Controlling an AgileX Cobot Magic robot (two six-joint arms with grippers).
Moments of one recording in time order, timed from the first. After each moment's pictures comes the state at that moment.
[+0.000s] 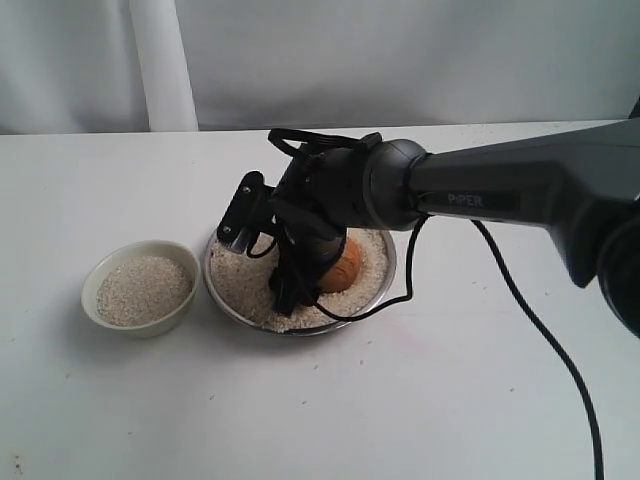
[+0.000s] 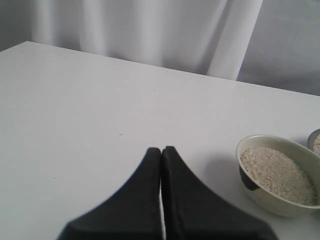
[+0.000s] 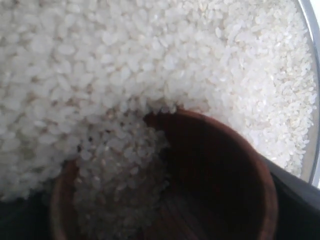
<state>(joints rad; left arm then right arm) 0.12 -0.01 0.00 0.20 0.34 -0.34 0.77 2.22 -1.58 -0.50 0.67 -0.08</state>
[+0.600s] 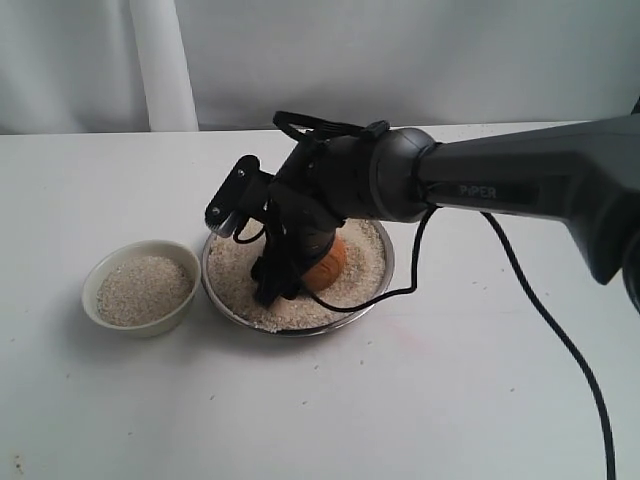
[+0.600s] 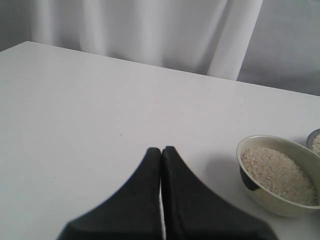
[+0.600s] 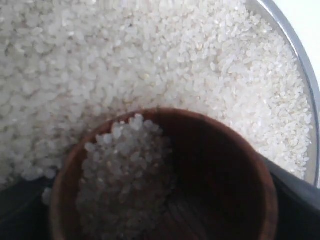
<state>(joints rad) 0.12 -0.01 0.00 0.20 0.34 -0.34 0.76 2.18 -1.58 -0.41 0.63 -0.05</state>
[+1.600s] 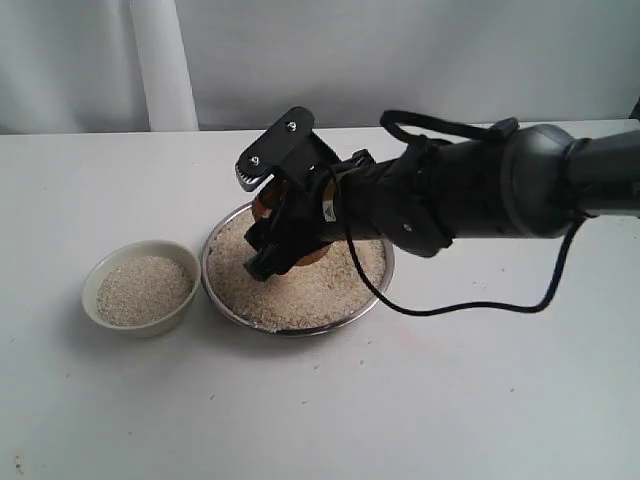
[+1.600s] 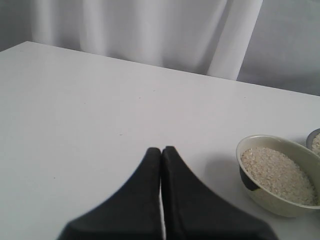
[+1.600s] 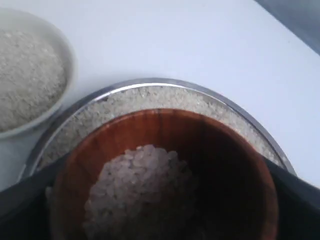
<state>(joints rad) 0.12 -0.01 0.00 0.20 0.34 -0.34 0.70 1.93 -1.18 -0.26 0.00 0.00</state>
